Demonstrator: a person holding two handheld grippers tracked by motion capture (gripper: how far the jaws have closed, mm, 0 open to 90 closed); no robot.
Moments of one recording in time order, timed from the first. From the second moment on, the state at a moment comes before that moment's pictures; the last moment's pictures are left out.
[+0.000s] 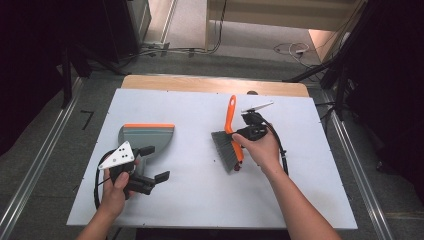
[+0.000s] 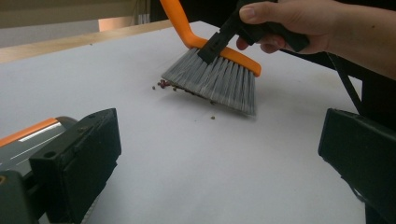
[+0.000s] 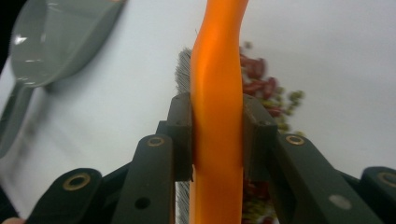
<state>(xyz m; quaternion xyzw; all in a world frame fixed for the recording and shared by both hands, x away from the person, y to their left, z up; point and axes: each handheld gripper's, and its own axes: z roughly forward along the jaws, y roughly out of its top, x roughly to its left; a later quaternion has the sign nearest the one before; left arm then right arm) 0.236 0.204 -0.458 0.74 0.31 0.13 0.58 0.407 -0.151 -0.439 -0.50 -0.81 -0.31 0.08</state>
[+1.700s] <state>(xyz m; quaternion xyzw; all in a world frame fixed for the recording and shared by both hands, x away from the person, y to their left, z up) 0.235 0.206 -0.457 0.74 0.32 0.13 0.58 0.443 -0.134 -0.384 -0.33 -0.90 -0.27 -0.12</state>
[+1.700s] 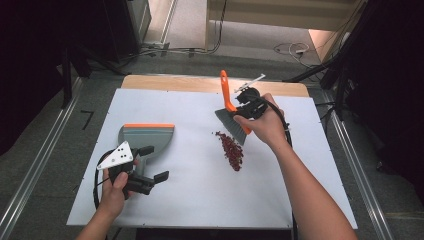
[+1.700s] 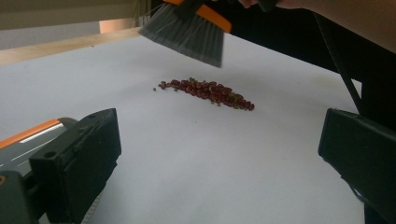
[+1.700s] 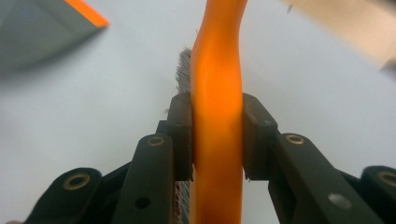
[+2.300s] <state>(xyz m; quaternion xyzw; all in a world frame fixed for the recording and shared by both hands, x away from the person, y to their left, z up) 0.236 0.208 -0.457 0.74 0.32 0.13 0.58 0.441 -0.077 -0.436 0.02 -0.96 -0.16 -0.23</state>
